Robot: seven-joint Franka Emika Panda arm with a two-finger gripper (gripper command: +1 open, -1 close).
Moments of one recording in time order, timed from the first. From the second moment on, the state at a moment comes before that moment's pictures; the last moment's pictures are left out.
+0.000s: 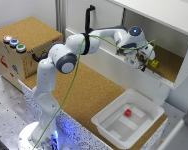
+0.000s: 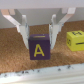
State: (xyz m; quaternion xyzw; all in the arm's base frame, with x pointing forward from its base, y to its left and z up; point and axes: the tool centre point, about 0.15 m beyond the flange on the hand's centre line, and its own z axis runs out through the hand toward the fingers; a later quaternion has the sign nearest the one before) arm 0.629 -0.271 0.491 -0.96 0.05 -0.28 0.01
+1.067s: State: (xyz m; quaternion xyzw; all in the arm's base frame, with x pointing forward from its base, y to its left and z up) arm 0.383 -0.311 0.464 -0.96 -0.08 -0.28 0.00
